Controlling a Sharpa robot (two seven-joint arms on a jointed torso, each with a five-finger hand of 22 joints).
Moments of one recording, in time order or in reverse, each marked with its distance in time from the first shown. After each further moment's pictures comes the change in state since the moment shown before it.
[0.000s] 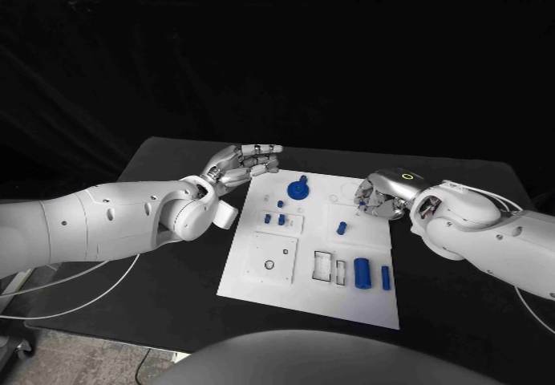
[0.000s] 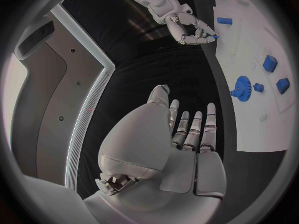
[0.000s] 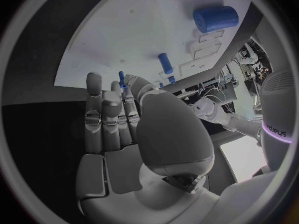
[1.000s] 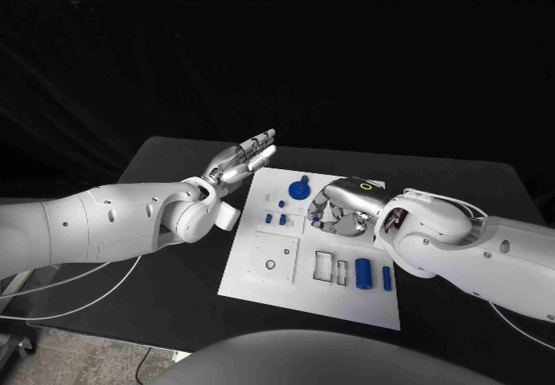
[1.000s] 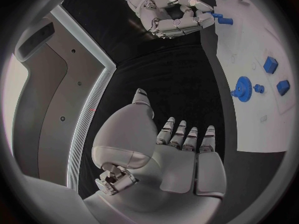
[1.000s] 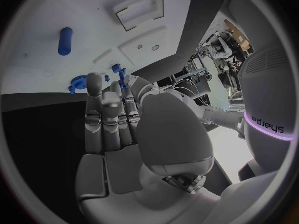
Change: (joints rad) left arm -0.005 -0.004 0.000 0.018 0.000 -0.027 0.019; left_hand -0.397 -0.010 -0.091 0.015 -0.400 -0.438 -0.181 -0.076 -0.100 -0.109 -0.102 -0.329 -0.026 -0.259 -0.088 -0.283 -0.054 0.000 -0.377 -0.070 -0.091 -0.688; right arm 0.007 0.041 0.000 0.254 0.023 0.029 -0.013; right_hand -0.001 -0.001 -0.003 -0.002 -0.008 -0.011 0.011 -0.014 0.000 0.004 0.004 -0.010 -0.011 0.000 0.000 0.004 0.008 0.000 0.000 0.000 0.000 0.011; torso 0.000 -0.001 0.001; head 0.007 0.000
